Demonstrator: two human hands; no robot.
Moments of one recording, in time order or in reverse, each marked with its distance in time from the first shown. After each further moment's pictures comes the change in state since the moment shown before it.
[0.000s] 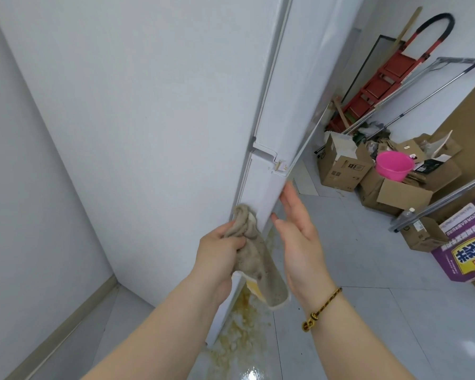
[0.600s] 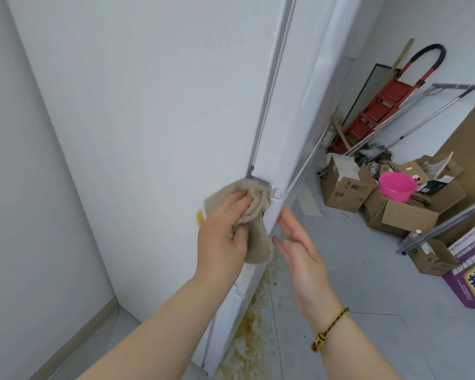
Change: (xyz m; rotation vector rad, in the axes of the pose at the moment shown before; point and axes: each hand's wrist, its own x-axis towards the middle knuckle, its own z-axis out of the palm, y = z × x) left_hand -0.008 0.033 0.014 0.604 0.138 1.027; right_hand 0.000 -0.008 -0.009 -0.006 -0.061 0.000
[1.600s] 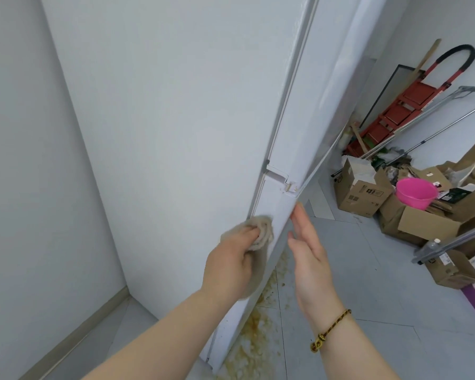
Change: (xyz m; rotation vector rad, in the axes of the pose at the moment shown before) left_hand -0.030 -0.042 0.003 0.205 -0.211 -0.013; right_hand -0.003 0.006 0.007 -0.040 -0.010 -0.012
